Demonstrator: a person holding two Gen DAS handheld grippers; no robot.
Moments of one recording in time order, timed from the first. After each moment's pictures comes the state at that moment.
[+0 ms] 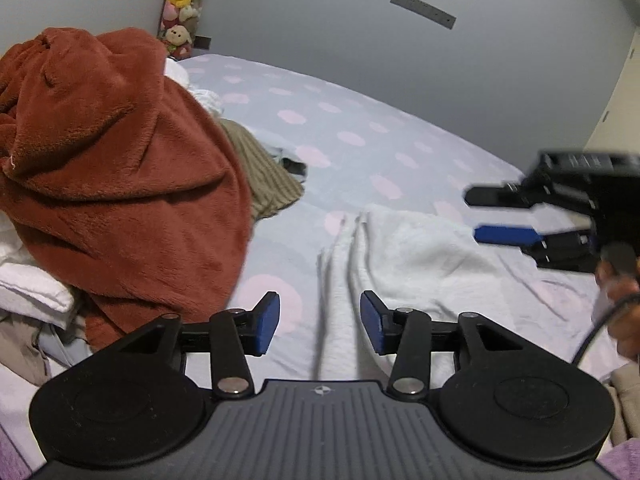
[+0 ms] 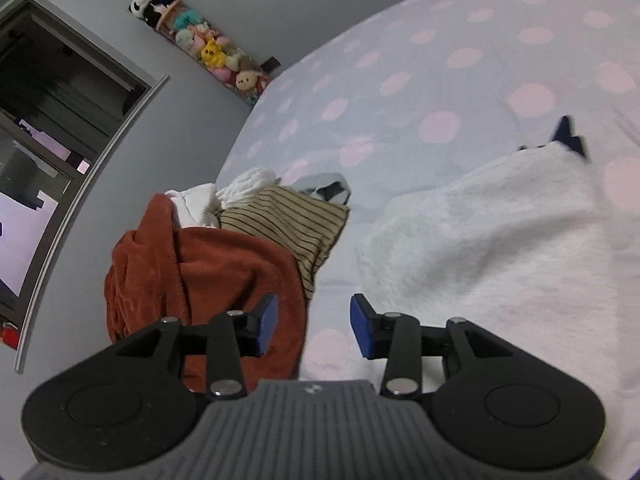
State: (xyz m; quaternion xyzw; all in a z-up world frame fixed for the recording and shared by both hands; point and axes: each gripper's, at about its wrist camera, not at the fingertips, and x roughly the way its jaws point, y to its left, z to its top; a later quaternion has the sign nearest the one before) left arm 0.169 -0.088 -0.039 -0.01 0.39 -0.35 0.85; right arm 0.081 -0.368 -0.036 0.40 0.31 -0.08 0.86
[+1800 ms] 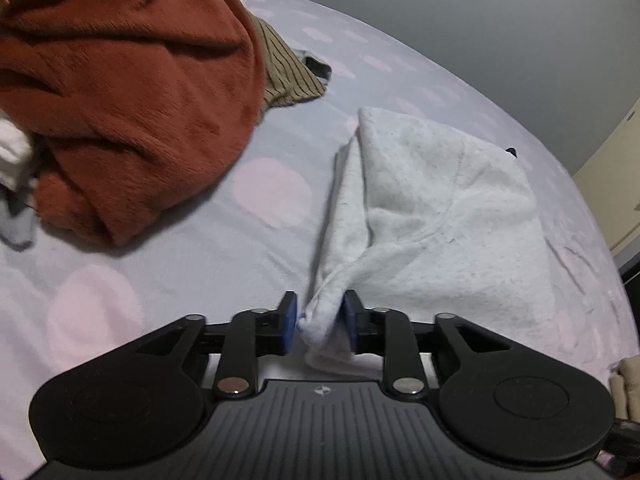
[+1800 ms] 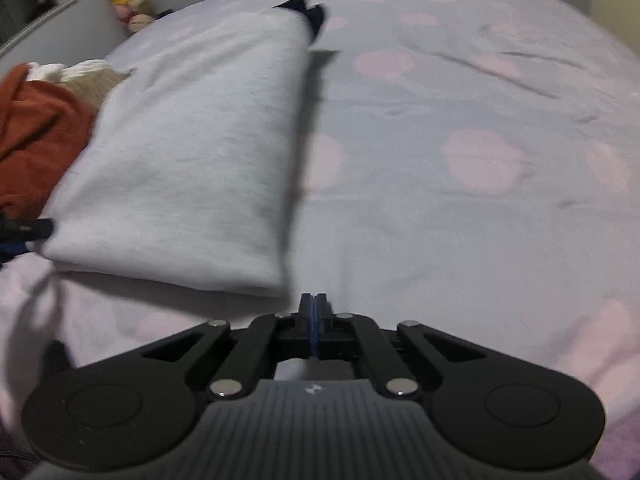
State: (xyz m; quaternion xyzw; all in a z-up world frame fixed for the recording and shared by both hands) left arm 0.153 -0.089 -0.124 -0.03 0.46 -0.31 0.83; right arm -0.105 -0.353 -0.161 0.24 0.41 -0.26 0.84
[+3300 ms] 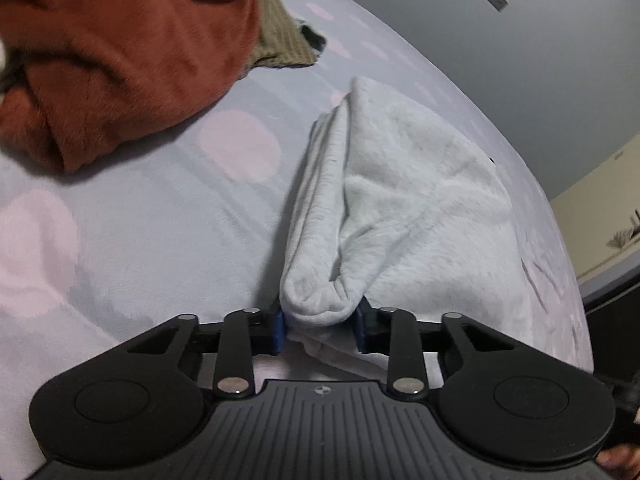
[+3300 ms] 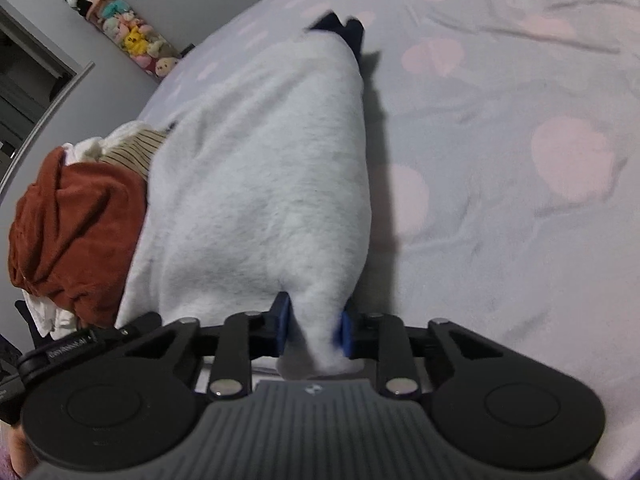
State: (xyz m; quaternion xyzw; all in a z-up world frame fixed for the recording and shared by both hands) left arm 0.151 -0.105 -0.150 -0.11 0.50 -0.33 0.79; right arm -0.067 -0.377 -0.143 0.38 0.35 -0.18 0.84
